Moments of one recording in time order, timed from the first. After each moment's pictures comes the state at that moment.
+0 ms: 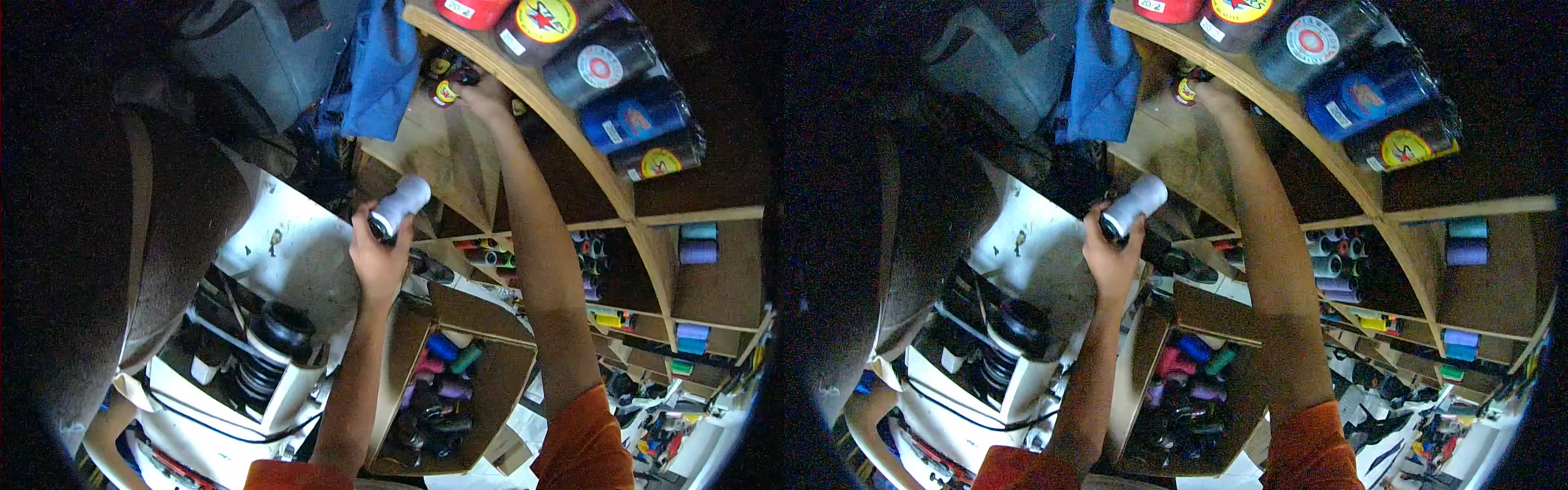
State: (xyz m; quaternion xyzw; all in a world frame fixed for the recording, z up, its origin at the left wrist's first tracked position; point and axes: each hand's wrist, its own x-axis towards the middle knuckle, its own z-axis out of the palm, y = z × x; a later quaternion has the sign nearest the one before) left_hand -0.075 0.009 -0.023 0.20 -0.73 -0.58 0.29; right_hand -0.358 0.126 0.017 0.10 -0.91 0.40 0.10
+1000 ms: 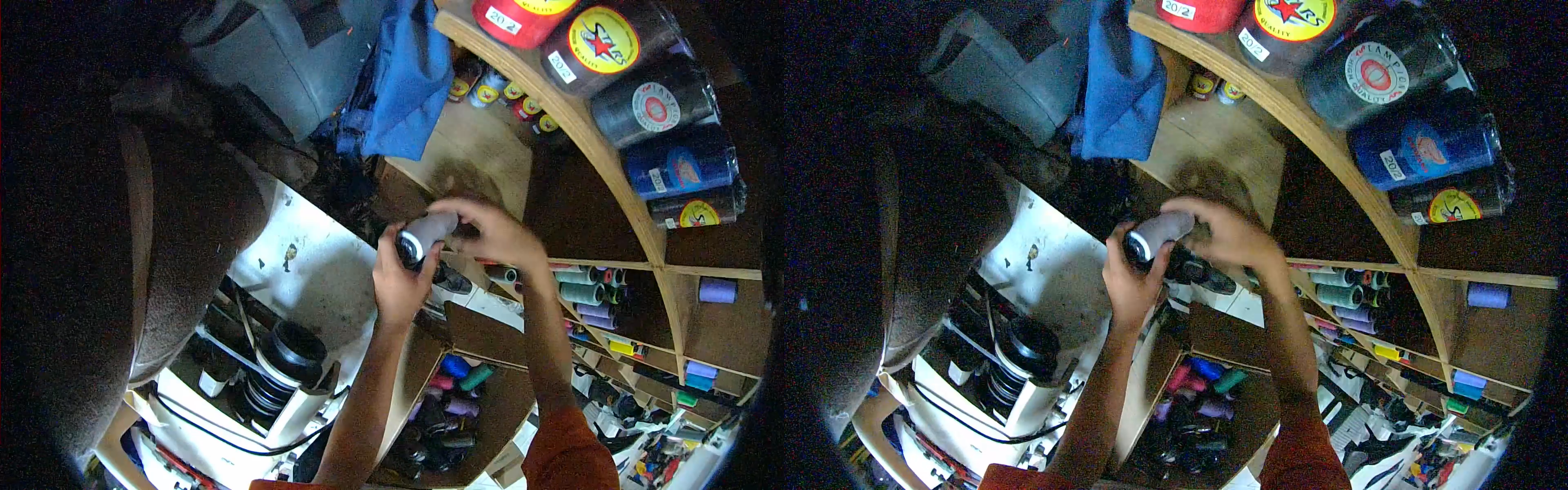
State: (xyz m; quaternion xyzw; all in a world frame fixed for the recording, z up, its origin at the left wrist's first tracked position) left_hand -0.076 0.012 -0.022 0.18 -0.77 -0.55 0.27; right_hand -0.197 0.150 0.026 0.38 -0.77 0.42 -0.30
